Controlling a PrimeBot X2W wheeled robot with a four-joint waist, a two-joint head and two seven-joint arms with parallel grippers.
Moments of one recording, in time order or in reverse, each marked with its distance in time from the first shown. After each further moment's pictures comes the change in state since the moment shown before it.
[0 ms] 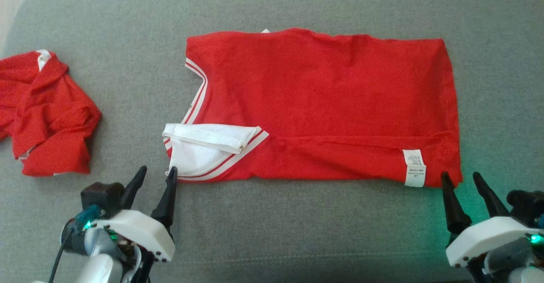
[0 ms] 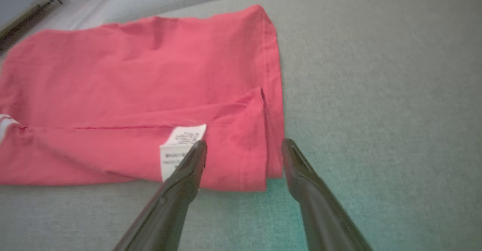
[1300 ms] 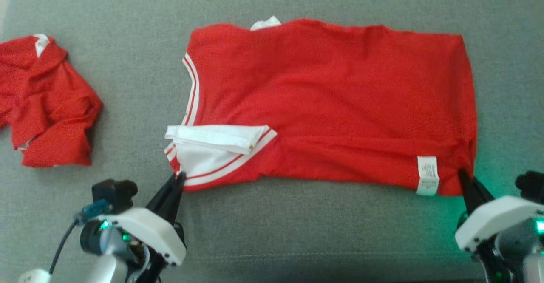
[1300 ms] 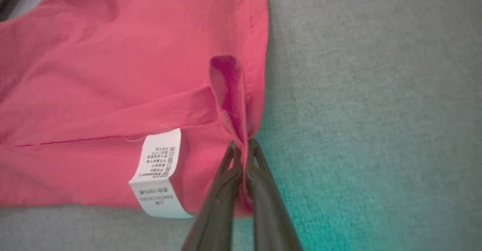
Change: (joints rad) left arm -0.005 -0.011 -0.034 -0.021 -0.139 -0.057 0.117; right arm -0.088 0.022 -0.093 0.040 0.090 0.000 0.247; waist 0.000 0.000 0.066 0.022
